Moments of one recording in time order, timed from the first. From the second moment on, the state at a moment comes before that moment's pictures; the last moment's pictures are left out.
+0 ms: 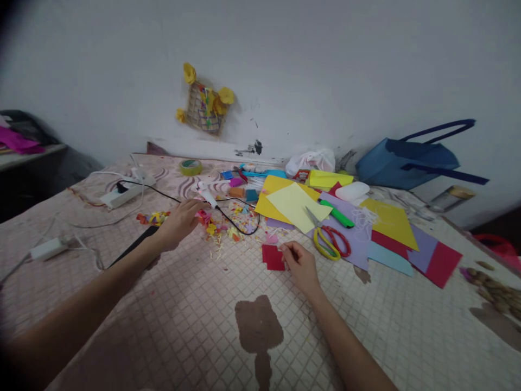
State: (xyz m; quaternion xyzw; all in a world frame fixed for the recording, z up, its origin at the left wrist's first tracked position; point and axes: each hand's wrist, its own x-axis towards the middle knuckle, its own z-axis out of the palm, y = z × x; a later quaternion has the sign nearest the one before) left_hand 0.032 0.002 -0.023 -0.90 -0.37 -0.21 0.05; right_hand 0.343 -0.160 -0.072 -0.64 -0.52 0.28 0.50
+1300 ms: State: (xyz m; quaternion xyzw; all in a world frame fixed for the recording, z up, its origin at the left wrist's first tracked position) left_hand 0.074 -0.107 -0.057 -0.86 -0.31 -0.31 -0.27; right_hand 0.326 -0.004 -0.032 -0.63 -0.70 0.11 0.32
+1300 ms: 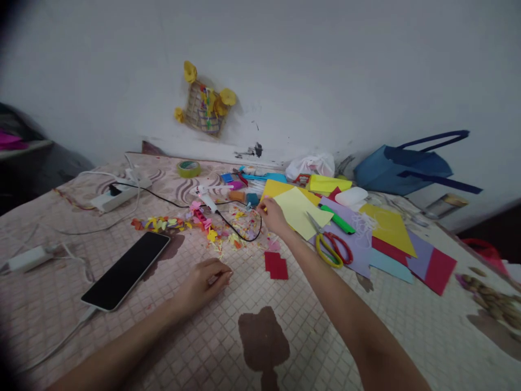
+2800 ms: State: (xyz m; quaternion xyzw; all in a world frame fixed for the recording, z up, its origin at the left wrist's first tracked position) left_hand 0.075 -0.110 -0.063 -0.88 -0.29 -0.28 -0.26; right_hand 0.328 -0.011 -0.018 -0.56 -0.71 0.28 0.32
